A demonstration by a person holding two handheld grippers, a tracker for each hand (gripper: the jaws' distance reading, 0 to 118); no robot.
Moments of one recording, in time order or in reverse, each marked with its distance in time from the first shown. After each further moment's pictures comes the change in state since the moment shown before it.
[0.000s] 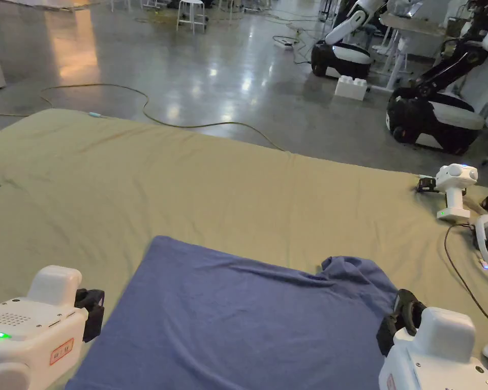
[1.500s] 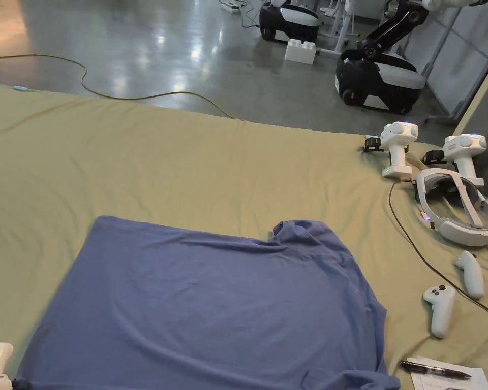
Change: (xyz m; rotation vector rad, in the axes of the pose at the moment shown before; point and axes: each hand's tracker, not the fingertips) left arm -0.012 -0.077 -0.067 -0.507 0.015 0.010; right arm 0.141 -0.166 0.013 -0.920 0.010 0.043
